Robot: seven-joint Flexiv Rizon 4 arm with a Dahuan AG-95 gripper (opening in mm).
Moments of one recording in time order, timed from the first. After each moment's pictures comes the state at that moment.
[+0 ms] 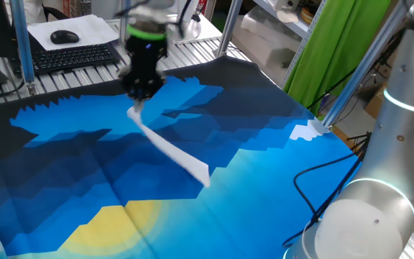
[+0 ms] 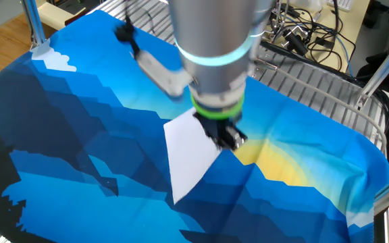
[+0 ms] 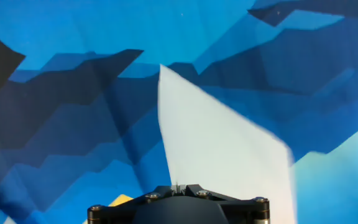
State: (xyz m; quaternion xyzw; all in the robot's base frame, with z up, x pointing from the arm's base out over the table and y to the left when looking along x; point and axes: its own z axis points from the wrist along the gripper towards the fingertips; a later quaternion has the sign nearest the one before) arm 0.540 0.156 0.197 -0.16 -0.98 -0.05 0.10
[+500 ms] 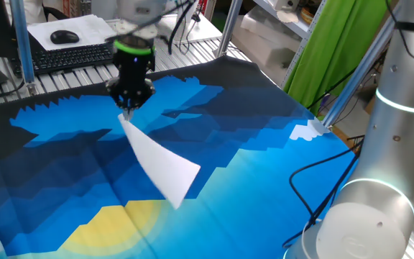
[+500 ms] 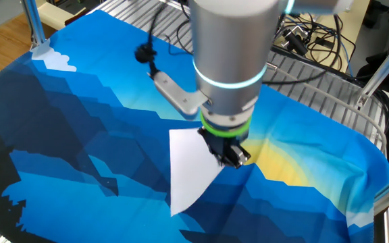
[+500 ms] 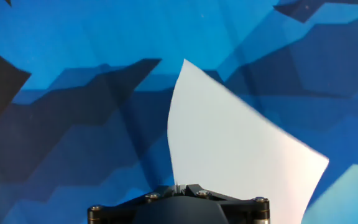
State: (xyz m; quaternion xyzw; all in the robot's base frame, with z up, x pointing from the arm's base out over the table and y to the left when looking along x) arm 0.554 0.175 0.158 -0.17 -0.98 -0.03 0.08
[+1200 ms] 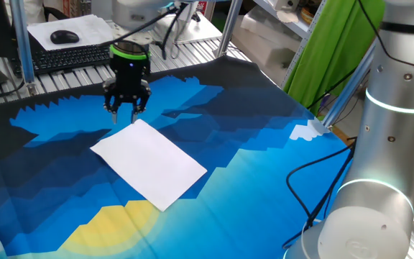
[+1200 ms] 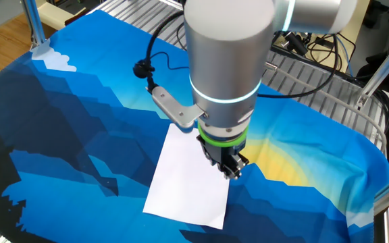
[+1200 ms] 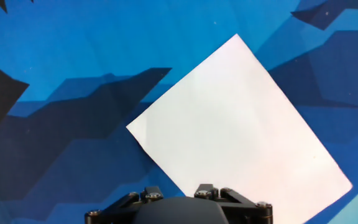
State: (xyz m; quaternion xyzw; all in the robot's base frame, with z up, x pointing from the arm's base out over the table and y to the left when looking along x) arm 0.553 0.172 0.151 -0.17 -0.98 -0.04 0.08
